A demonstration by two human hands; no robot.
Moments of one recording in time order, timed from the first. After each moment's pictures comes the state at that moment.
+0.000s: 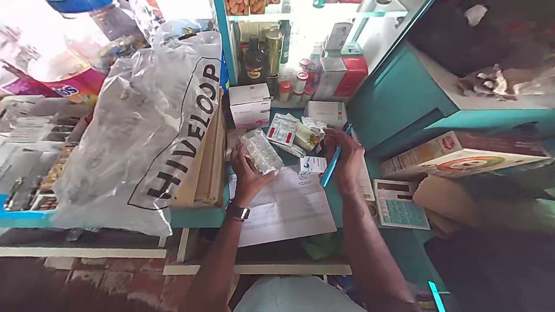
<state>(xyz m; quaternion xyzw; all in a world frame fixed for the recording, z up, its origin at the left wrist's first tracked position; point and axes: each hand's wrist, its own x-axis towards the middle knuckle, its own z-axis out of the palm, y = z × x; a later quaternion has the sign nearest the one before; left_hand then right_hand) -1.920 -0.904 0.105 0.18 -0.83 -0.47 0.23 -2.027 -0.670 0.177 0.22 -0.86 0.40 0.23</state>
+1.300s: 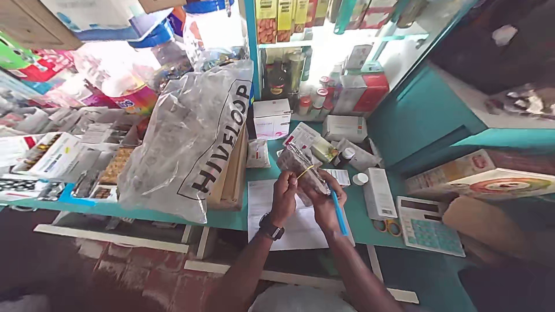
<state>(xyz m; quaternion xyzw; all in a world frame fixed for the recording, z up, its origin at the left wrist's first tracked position) -1.902 -0.847 0.135 0.02 -0.70 -0.67 0.26 -1.933 -0.731 0.134 0.16 -0.60 0.78 0.11</state>
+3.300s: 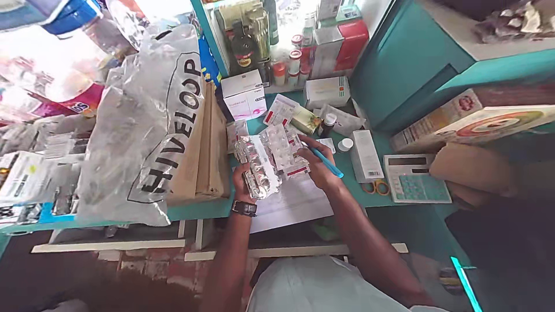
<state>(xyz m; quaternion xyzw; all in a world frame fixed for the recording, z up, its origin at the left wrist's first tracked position) -1.883 -0.892 0.114 0.13 -0.26 -0.94 0.15 -1.976 -0.697 0.125 0.11 -0.64 0.75 -0.12</state>
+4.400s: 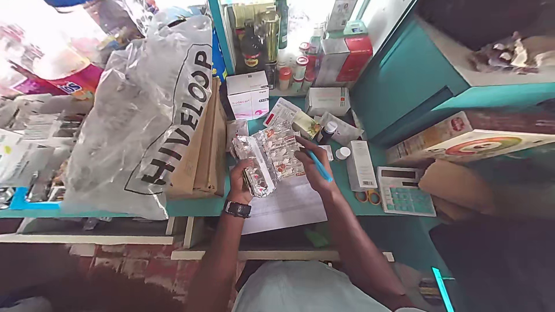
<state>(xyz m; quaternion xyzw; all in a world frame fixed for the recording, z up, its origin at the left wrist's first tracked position) -1.882 -0.888 0.137 0.20 -0.29 -0.92 0.14 -1.980 -0.704 0.138 0.14 -0.74 0.65 -0.09</state>
